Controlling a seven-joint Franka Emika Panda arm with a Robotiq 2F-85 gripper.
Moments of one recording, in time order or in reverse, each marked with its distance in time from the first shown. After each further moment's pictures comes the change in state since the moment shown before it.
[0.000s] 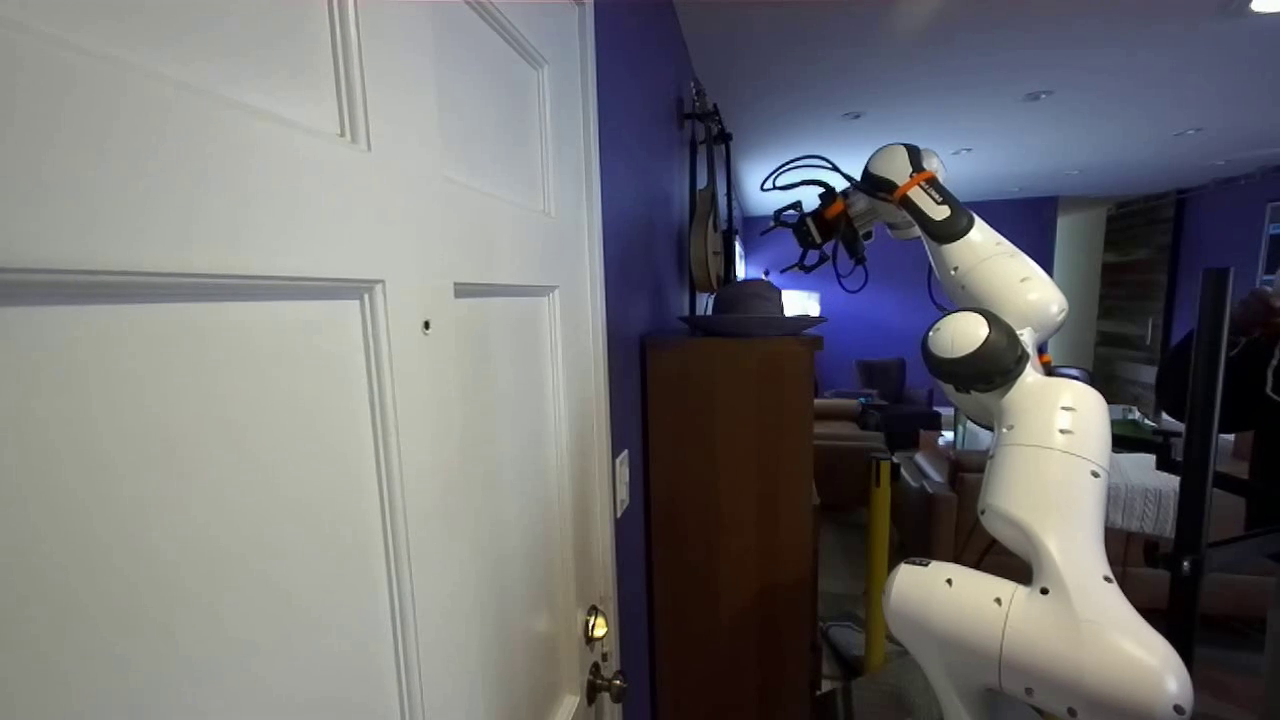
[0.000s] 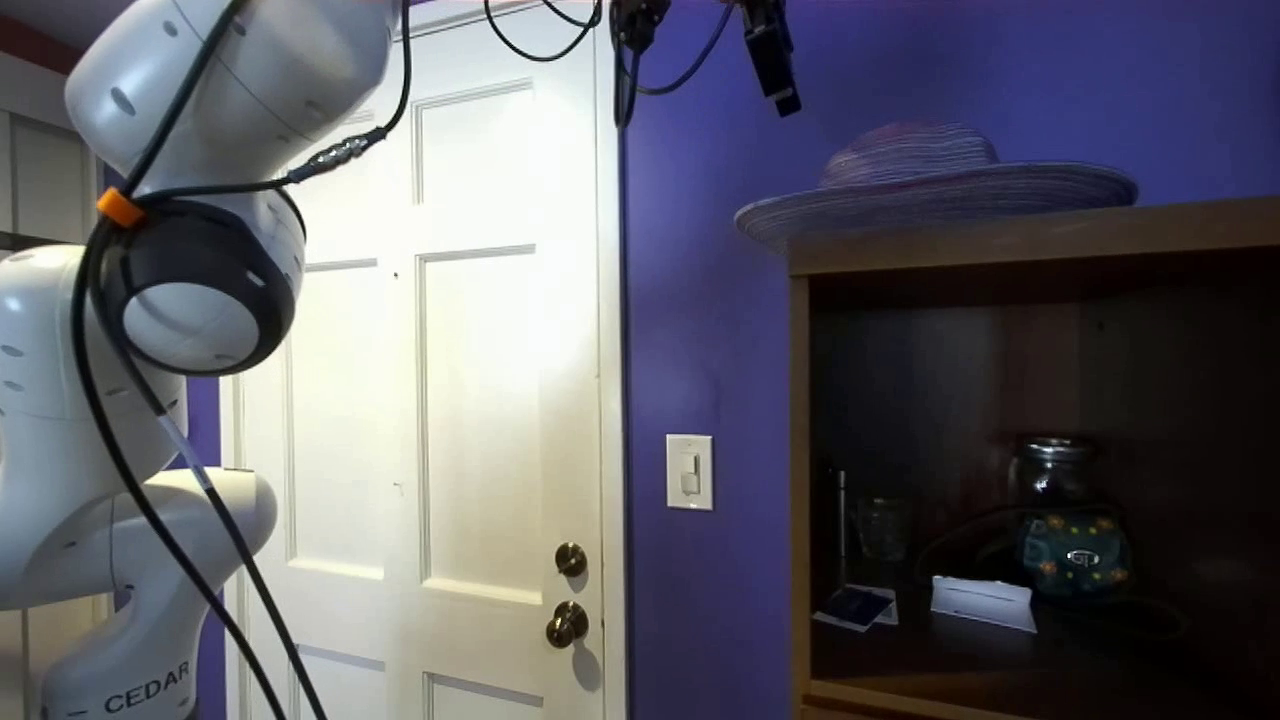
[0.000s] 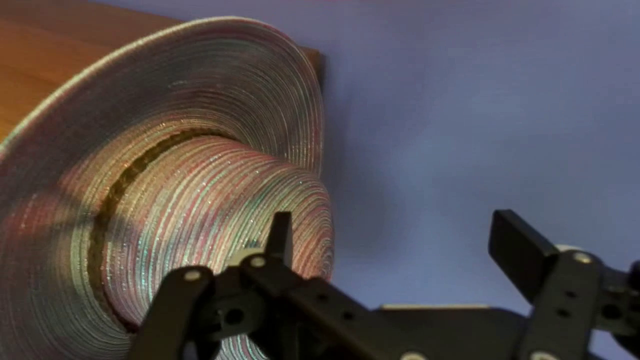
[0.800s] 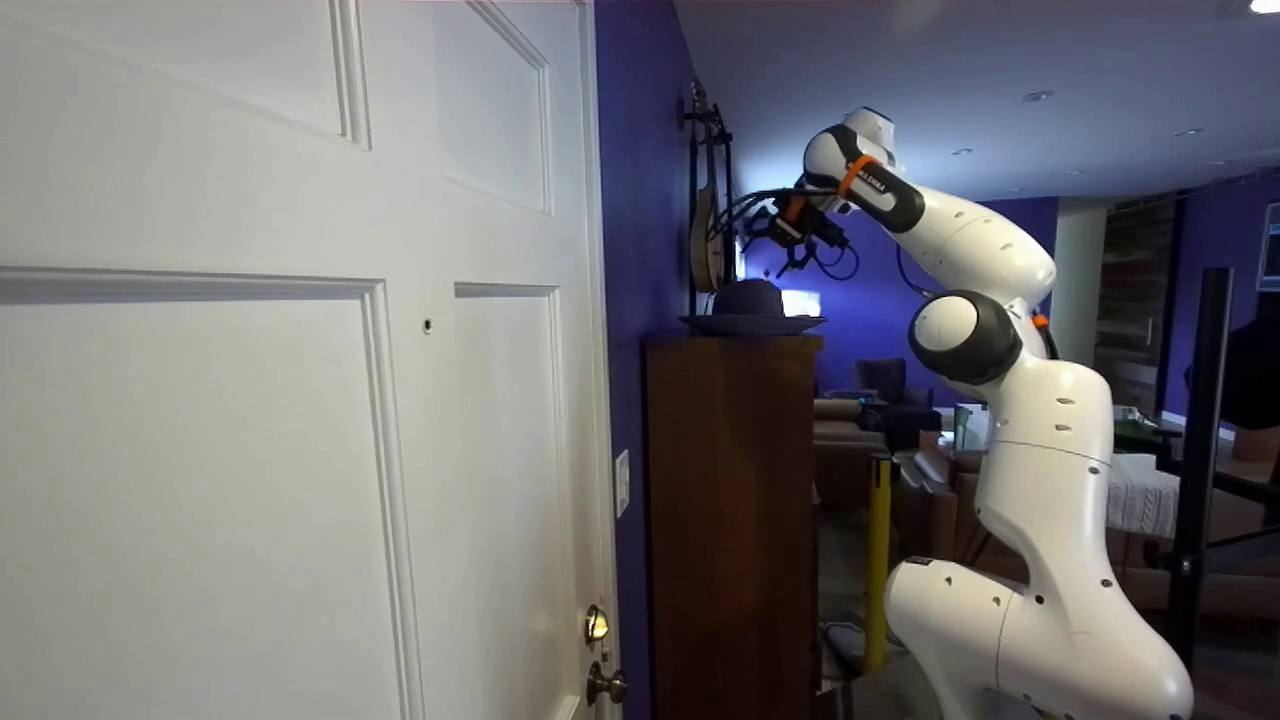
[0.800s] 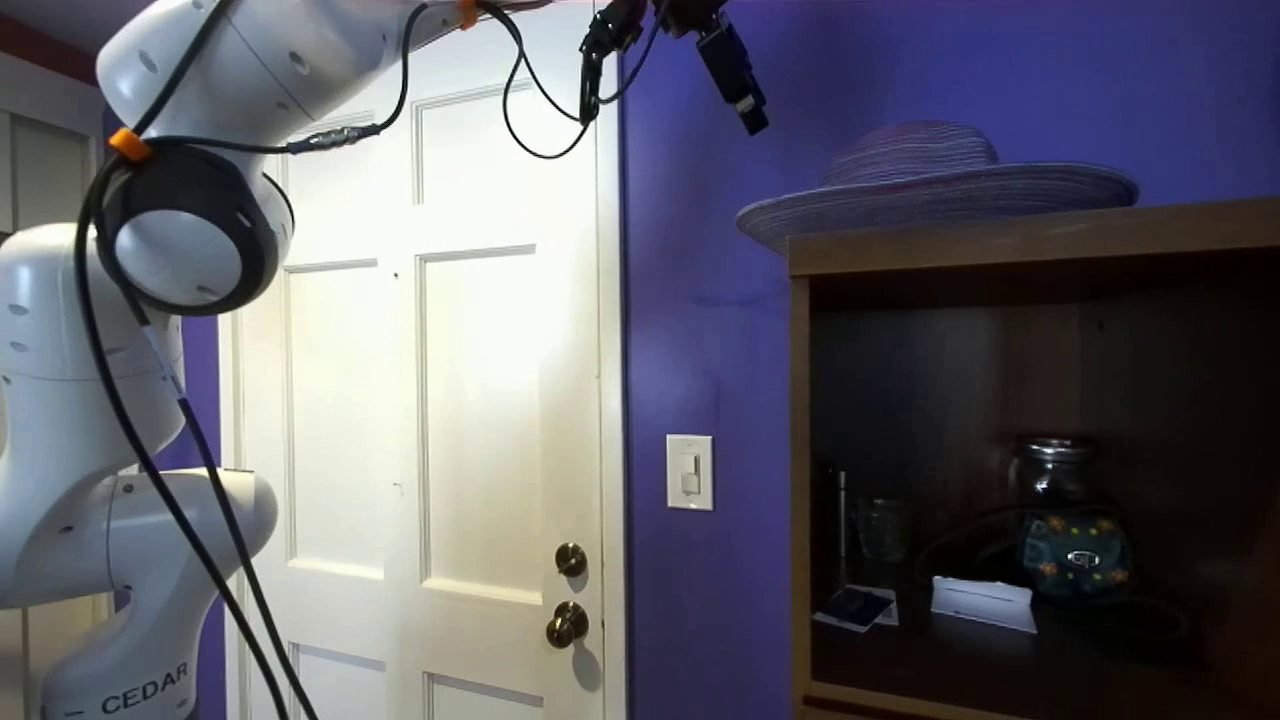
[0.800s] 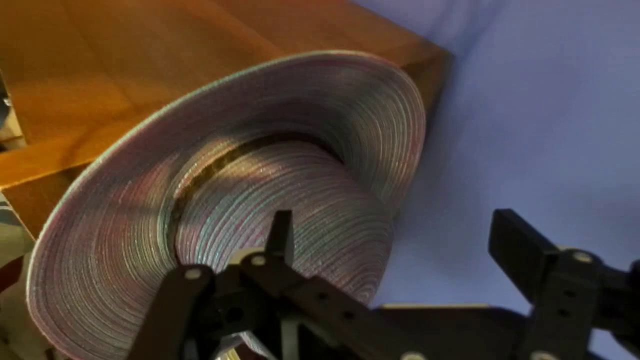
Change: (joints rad) arm -0.041 0.199 0.010 -0.128 -0.291 -0.043 0.042
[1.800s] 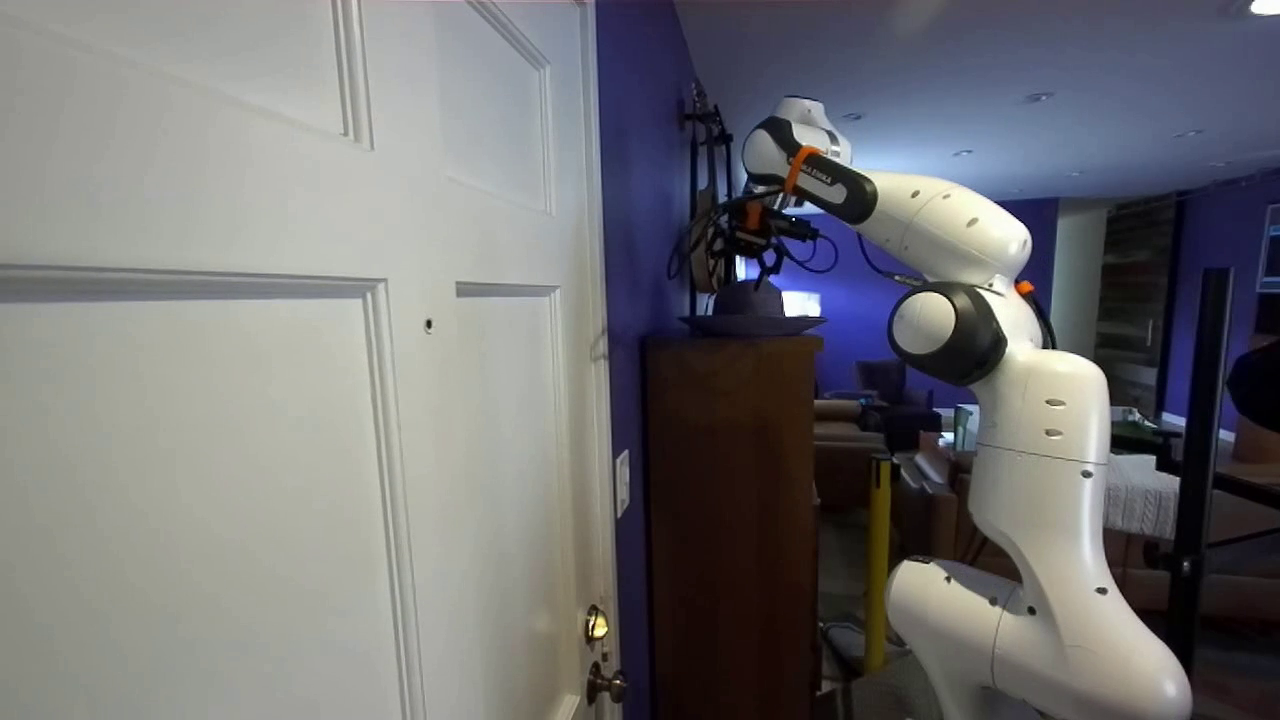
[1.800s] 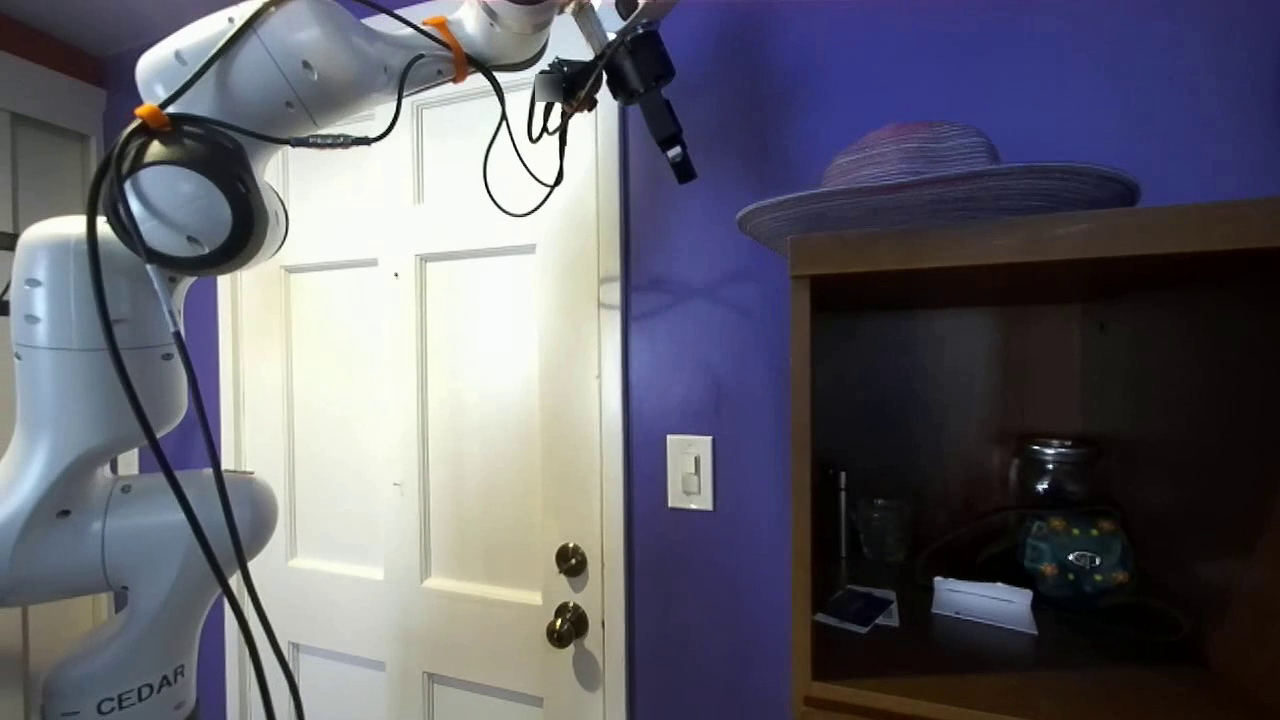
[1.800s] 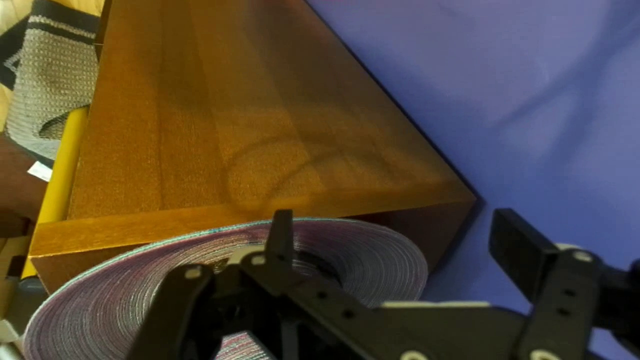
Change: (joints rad) arm -0.062 0.212 0.033 -0.139 0.000 -0.151 -0.060
